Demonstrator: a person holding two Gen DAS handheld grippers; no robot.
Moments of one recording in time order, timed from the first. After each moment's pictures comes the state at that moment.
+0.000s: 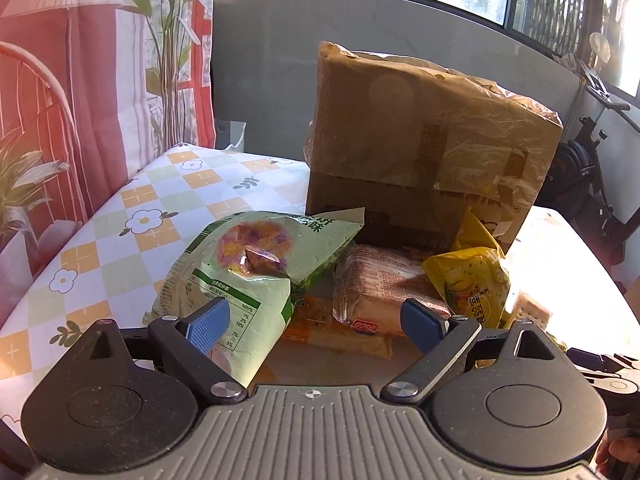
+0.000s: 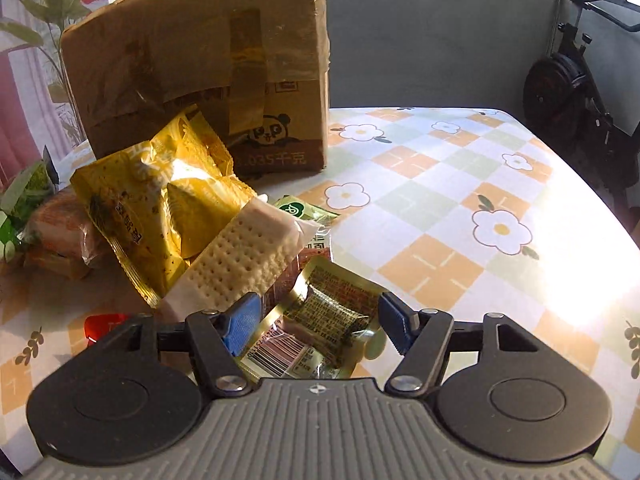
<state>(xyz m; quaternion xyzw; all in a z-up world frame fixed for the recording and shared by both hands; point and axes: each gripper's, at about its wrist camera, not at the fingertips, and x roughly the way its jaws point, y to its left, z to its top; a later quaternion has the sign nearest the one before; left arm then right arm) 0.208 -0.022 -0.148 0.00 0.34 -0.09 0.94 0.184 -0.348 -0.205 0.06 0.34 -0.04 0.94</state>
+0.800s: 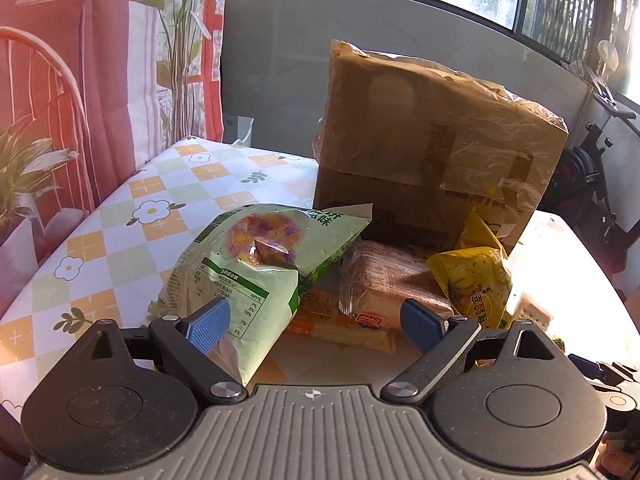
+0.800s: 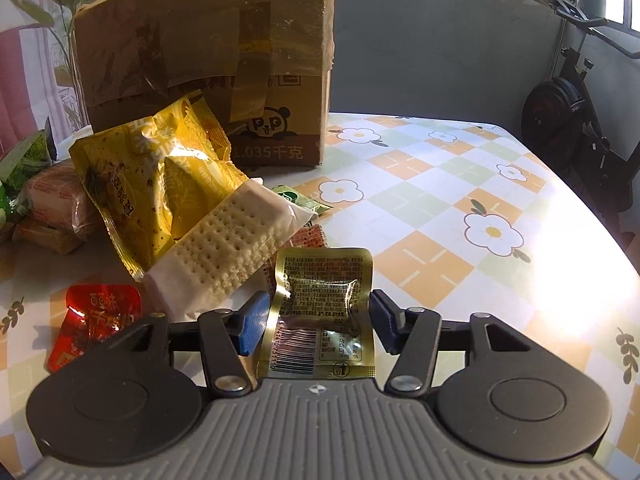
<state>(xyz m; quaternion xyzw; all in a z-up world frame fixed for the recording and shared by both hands) 0.204 -0.018 -0.148 -0.02 0.34 -0.08 0.94 0.169 -0.349 -0.206 0.04 0.32 -0.04 0.95</state>
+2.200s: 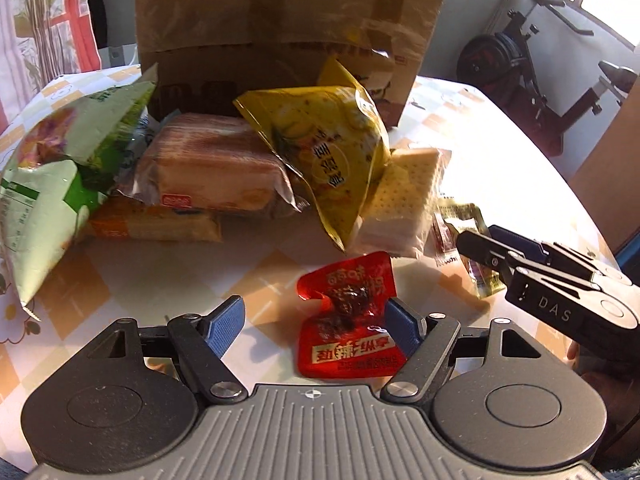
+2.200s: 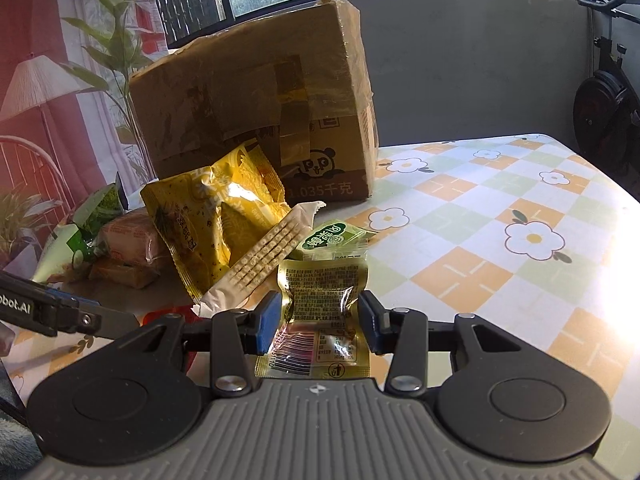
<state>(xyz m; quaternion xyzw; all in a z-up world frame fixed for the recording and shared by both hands) 0.191 -0.117 -0.211 0.05 0.46 -0.22 0.86 0.148 -0.370 -0.206 0.12 0.25 0.07 0.96</state>
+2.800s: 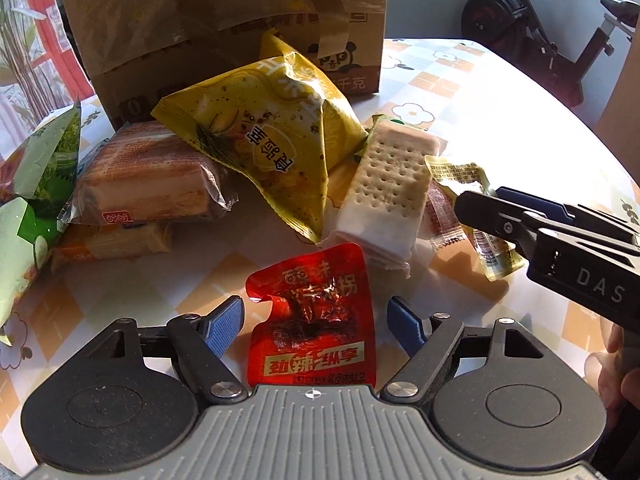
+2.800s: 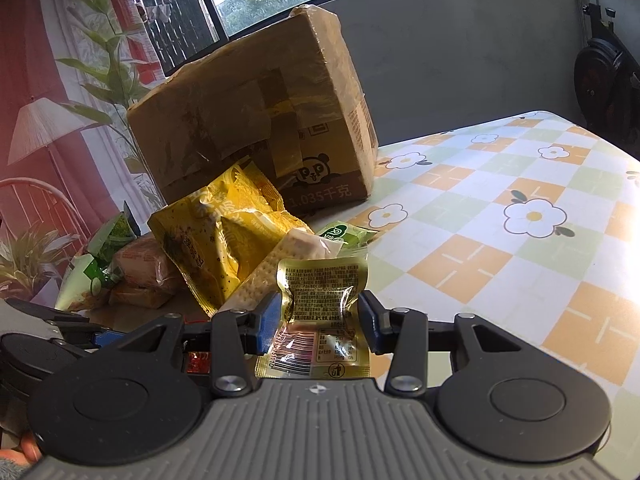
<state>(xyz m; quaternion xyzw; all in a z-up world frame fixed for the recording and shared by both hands) 0.190 -0.174 -0.233 0.13 0.46 -0.18 0.86 0.143 -0.388 -0.211 0.17 0.24 0.08 0.95</state>
